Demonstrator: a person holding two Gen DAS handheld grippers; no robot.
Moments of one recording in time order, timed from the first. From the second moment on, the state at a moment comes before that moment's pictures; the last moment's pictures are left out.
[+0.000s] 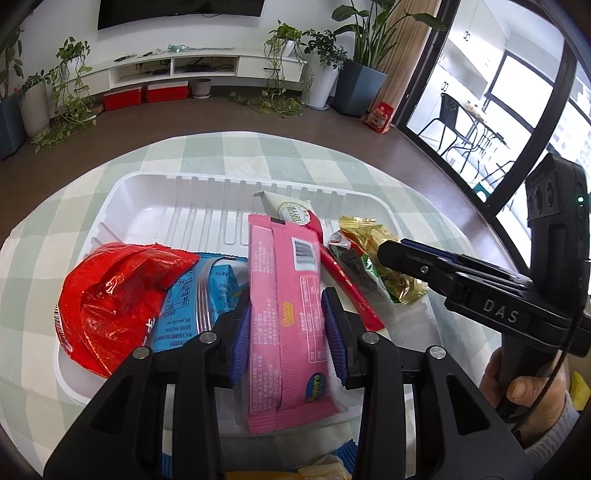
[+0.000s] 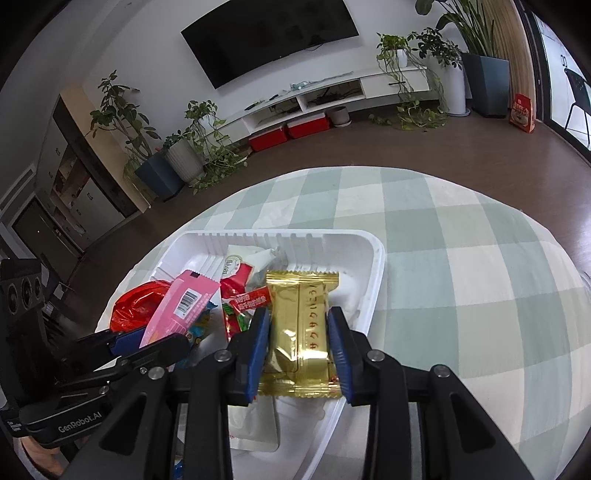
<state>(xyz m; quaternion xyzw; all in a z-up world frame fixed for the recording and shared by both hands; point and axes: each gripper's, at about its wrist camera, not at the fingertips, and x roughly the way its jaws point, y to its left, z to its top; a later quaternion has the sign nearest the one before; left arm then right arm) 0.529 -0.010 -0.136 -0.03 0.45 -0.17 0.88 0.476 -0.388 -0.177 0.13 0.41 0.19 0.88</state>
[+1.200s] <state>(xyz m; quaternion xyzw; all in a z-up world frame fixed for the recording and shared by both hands) 0.373 0.063 -0.099 -0.08 0.41 -0.15 0.90 0.349 -0.380 -0.142 0.00 0.36 0.27 0.89</state>
